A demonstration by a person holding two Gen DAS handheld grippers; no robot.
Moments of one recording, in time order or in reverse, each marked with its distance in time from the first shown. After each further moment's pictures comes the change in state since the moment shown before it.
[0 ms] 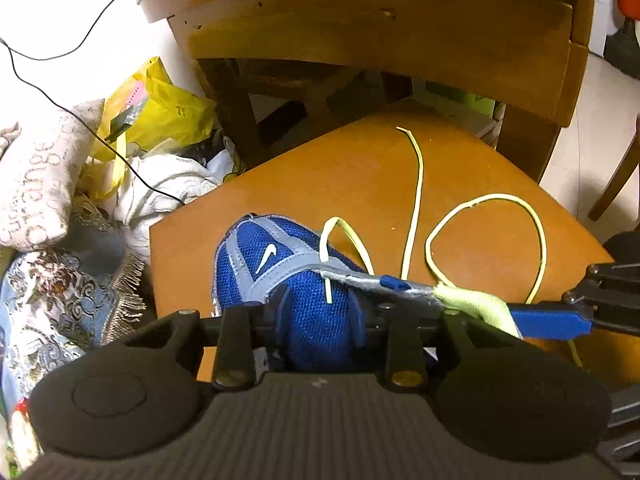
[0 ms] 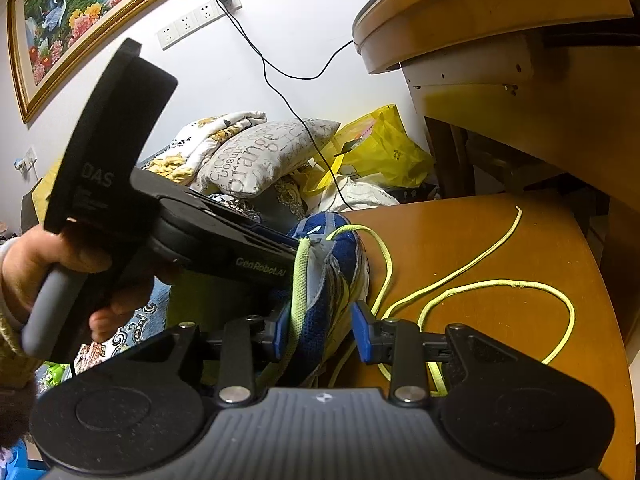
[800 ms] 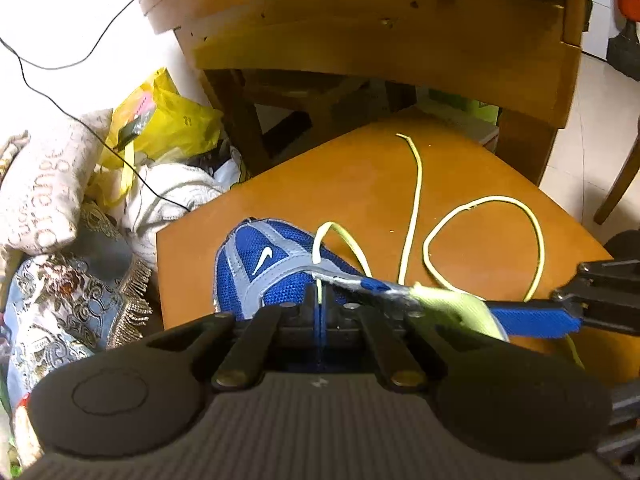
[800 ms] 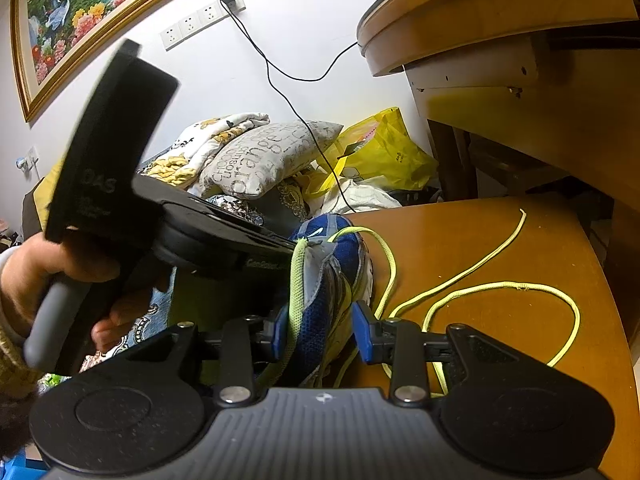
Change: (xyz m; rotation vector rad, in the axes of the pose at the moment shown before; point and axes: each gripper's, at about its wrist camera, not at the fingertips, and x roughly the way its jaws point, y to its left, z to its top) left arm -0.011 -0.009 -0.007 0.021 -0.038 0.035; right arm 0.001 0.005 -0.001 -0.004 -0.009 -0.004
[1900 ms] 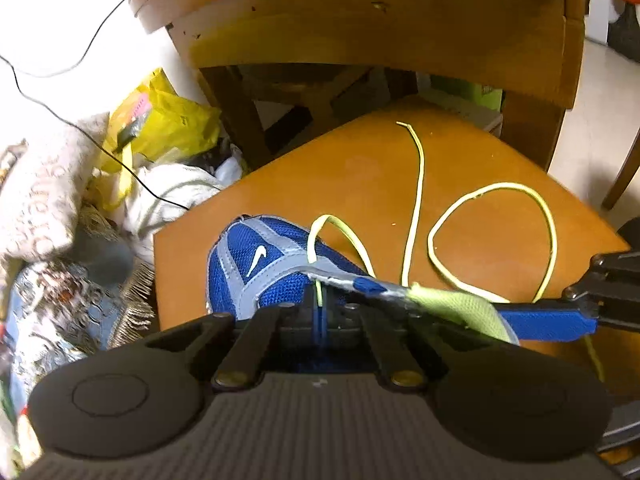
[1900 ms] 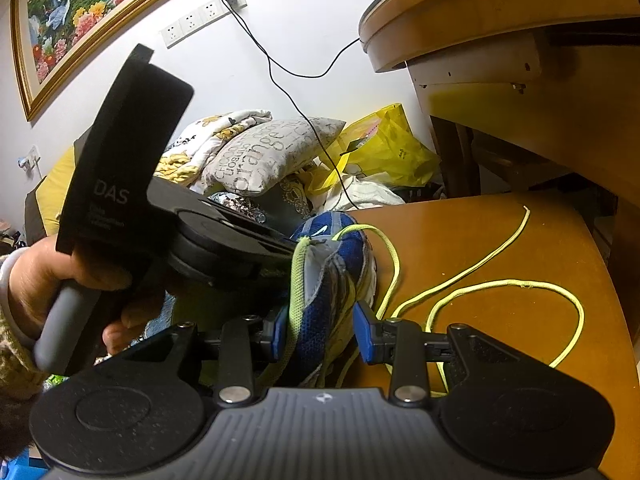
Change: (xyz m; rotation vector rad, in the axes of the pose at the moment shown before) left arm 0.017 -0.012 0.000 0.044 0.018 0.033; right arm 0.001 0.003 0.000 0.003 0.011 0.011
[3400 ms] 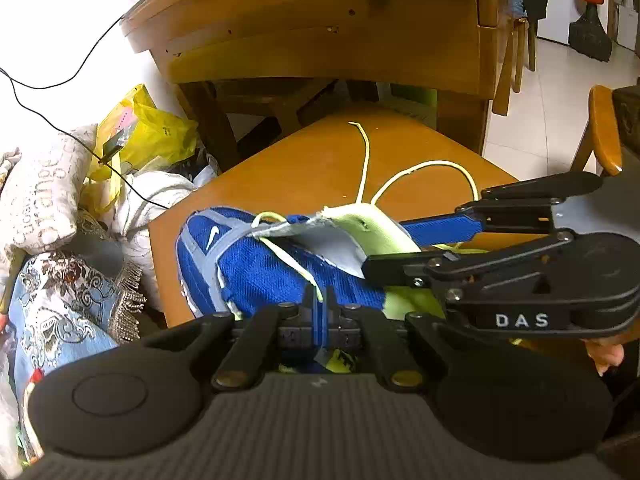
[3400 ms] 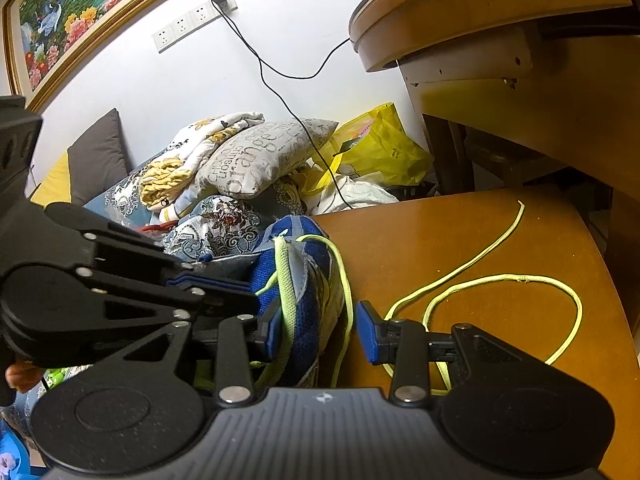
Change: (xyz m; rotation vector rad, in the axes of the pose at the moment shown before) left arm -0.073 -0.001 -0.046 0.033 -0.051 -0.104; right arm 0.003 -0.002 -0.001 0.018 -0.007 -0.013
